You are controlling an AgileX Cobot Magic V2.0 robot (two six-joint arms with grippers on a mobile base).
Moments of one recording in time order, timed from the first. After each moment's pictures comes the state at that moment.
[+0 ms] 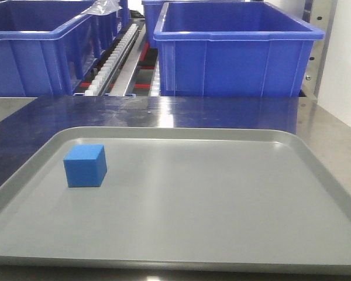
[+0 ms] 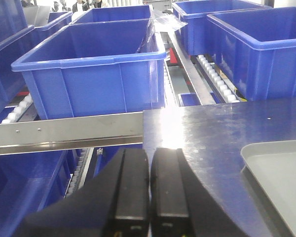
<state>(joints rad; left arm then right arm) -0.08 -0.01 0.01 0.20 0.06 -0.16 -0.05 0.52 -0.35 0.01 0.34 0.19</state>
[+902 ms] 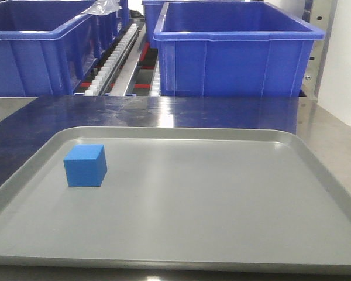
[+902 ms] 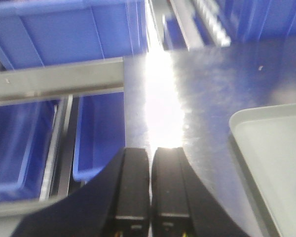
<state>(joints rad) -0.16 0.66 -0.41 0.20 0.21 -0.16 -0.05 0.52 -0.35 0.01 0.34 0.19</state>
